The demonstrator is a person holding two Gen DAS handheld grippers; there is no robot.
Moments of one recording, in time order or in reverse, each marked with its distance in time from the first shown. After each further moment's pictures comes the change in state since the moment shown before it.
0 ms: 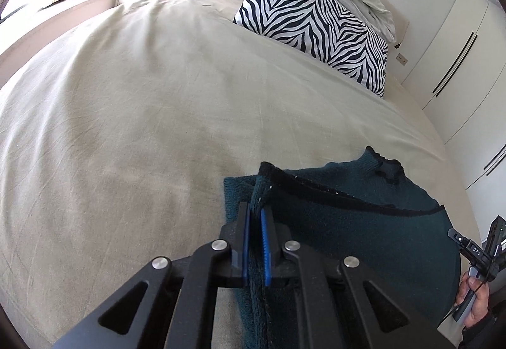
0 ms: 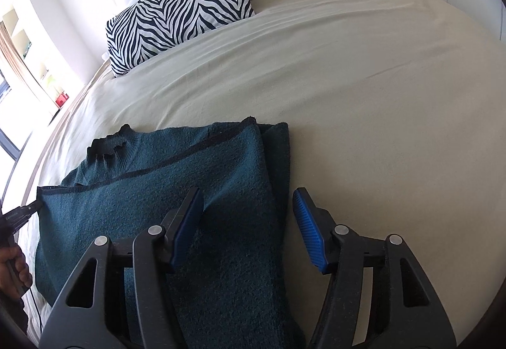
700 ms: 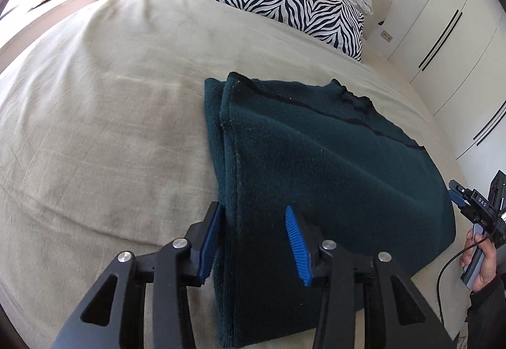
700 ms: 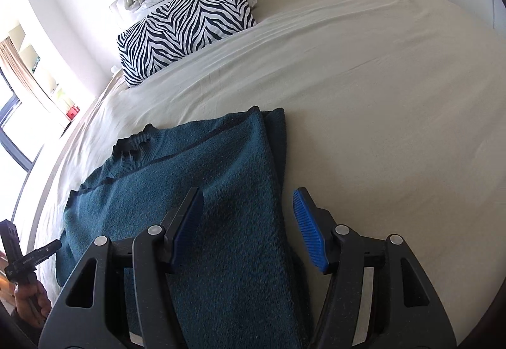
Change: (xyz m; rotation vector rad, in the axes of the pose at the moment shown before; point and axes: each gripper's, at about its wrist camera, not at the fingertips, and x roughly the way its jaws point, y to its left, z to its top) left arm -0.053 -0.022 -0.094 0.065 0.050 -0.026; right arm -0.058 -0.005 -0.035 0.048 -0.044 0.055
